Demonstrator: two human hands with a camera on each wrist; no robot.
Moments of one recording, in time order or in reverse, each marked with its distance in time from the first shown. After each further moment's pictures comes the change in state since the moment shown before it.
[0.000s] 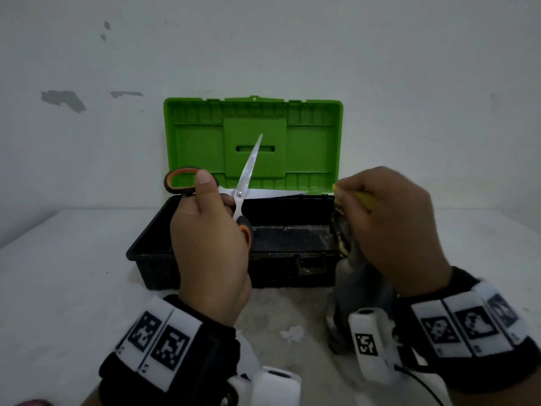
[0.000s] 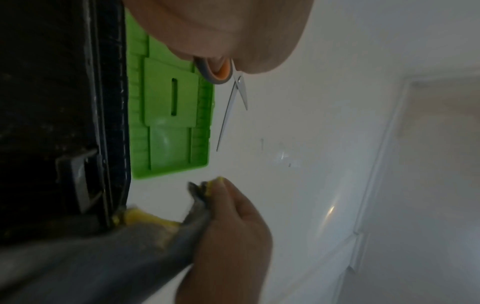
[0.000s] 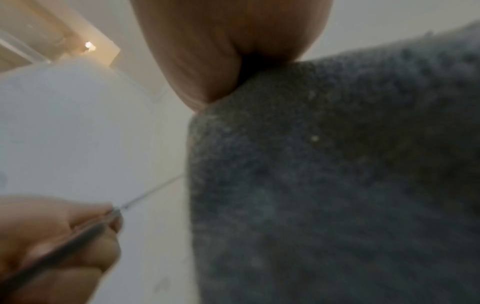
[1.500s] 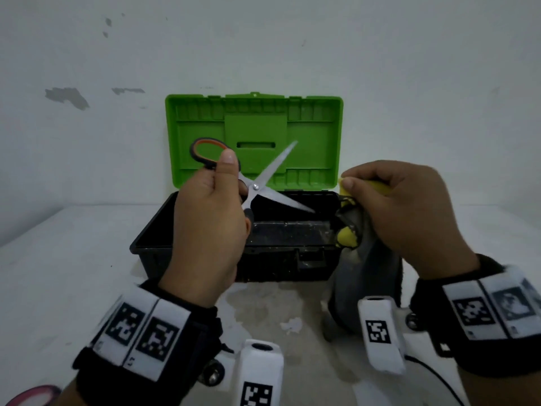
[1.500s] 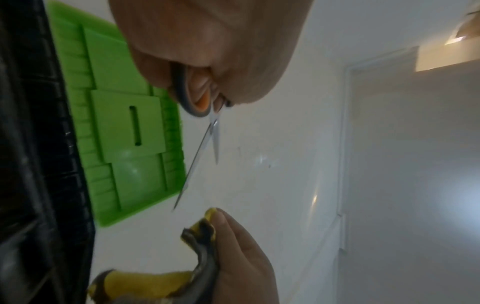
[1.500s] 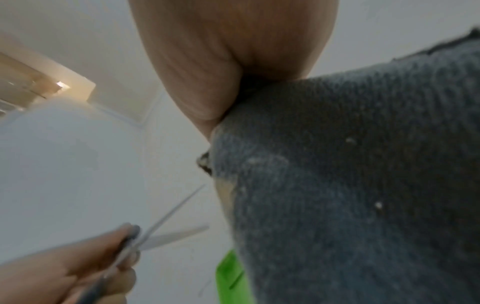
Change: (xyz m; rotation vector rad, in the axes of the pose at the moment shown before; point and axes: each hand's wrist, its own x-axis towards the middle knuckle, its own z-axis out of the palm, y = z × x) left_hand 0.003 0.017 -0.006 0.225 -0.255 0.135; right_hand 0.011 0.003 -0.018 0.139 -0.088 0.156
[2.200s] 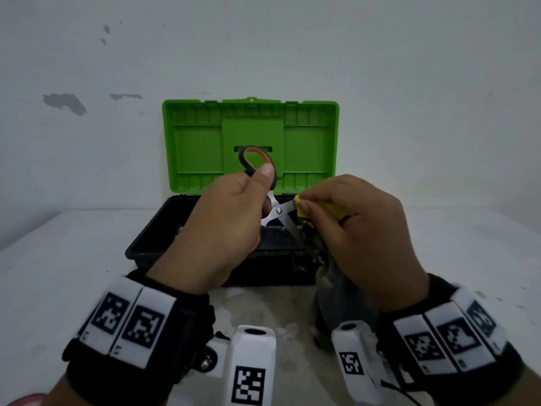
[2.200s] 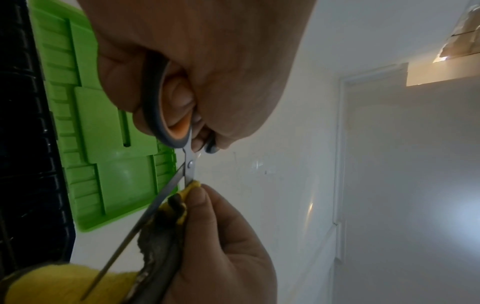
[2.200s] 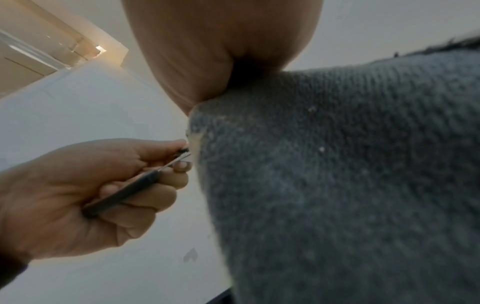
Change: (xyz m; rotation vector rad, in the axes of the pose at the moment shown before) left_hand 0.005 0.007 0.006 0.254 -0.330 -0.064; right_hand -0.021 -0.020 0.026 0.054 0.026 -0.331
